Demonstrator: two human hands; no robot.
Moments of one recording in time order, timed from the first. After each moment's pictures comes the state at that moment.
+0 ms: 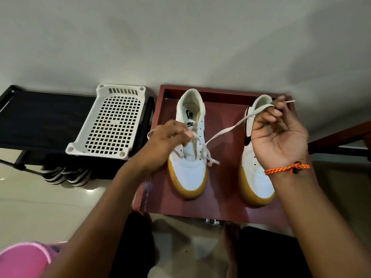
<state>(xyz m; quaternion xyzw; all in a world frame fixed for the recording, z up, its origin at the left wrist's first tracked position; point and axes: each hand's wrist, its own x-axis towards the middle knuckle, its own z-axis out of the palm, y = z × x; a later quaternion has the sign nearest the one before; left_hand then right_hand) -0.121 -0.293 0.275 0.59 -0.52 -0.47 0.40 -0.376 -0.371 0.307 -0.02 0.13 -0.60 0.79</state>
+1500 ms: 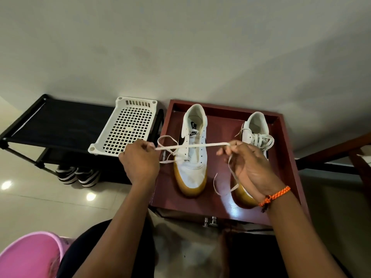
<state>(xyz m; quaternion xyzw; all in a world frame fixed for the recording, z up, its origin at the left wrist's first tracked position) -0.120 -0.241 0.279 0.87 -0.25 -0.16 0.39 -0.365 -0.302 0.315 -0.50 0.37 -0.39 0.68</state>
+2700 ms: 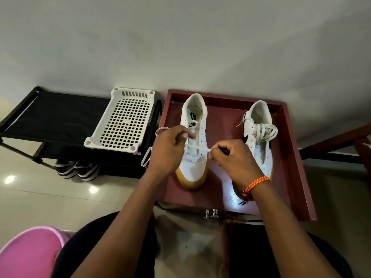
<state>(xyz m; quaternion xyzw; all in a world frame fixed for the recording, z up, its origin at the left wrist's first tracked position) -0.154 -0.262 0.283 0.70 -0.52 -0.28 0.41 -0.346 -0.301 0.296 -0.70 0.50 -0.25 0.44</state>
